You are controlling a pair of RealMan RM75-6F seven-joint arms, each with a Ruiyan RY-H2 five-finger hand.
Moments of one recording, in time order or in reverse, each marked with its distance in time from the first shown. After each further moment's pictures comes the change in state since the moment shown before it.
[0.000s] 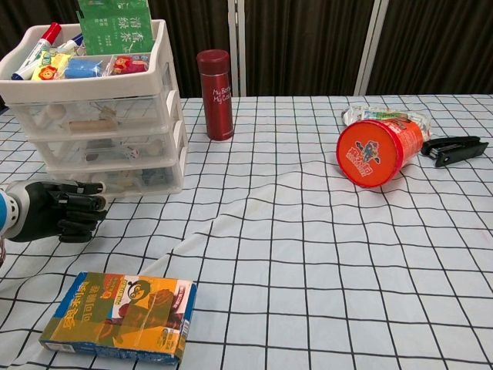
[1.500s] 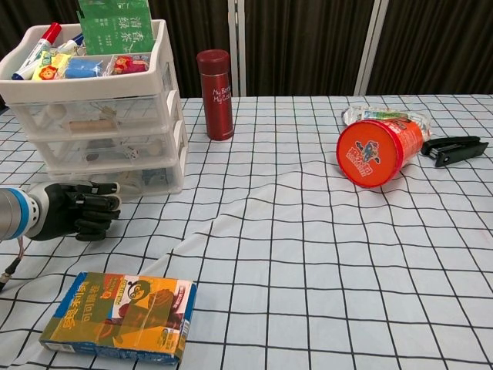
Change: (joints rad) left arm -0.001 -0.077 -0.033 0.095 0.043 -0.037 0.001; right arm 0.004 -0.011 -0.004 0.001 0.002 -0.012 -0.022
